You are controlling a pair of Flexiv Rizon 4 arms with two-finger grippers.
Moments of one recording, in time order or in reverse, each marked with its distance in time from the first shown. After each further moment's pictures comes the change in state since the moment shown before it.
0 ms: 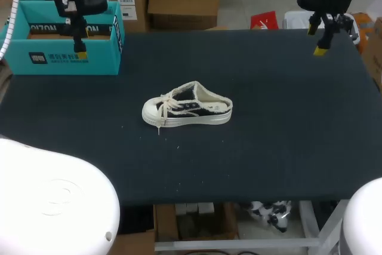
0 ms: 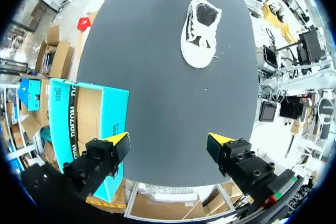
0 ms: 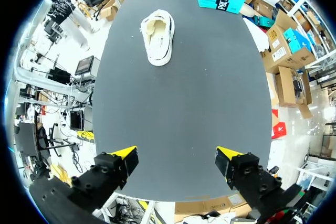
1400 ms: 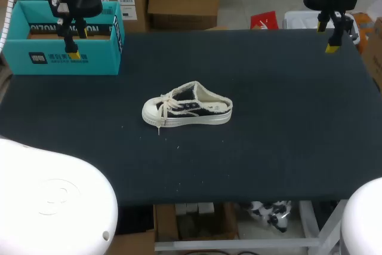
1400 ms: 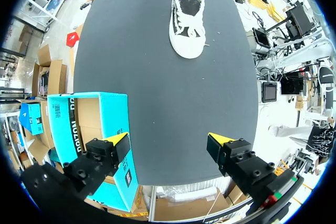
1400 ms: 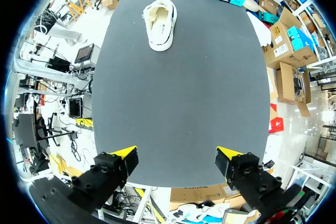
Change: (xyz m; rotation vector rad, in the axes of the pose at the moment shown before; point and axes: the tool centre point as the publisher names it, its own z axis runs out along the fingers) left arm -0.012 0.013 0.007 0.007 0.004 0.215; right arm -0.005 -0.032 -0.015 0.113 -0.014 -0.038
